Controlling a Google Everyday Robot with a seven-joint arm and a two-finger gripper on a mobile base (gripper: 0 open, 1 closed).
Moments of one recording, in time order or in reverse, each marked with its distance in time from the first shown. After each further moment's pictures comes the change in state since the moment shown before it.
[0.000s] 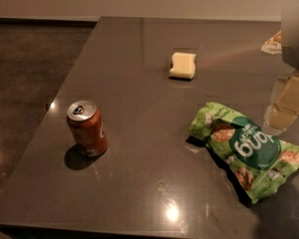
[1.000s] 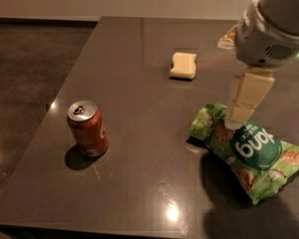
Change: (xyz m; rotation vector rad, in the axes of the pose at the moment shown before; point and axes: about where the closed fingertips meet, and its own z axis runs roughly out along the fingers) arm -0.063 0.001 0.016 -0.014 -0.041 -0.156
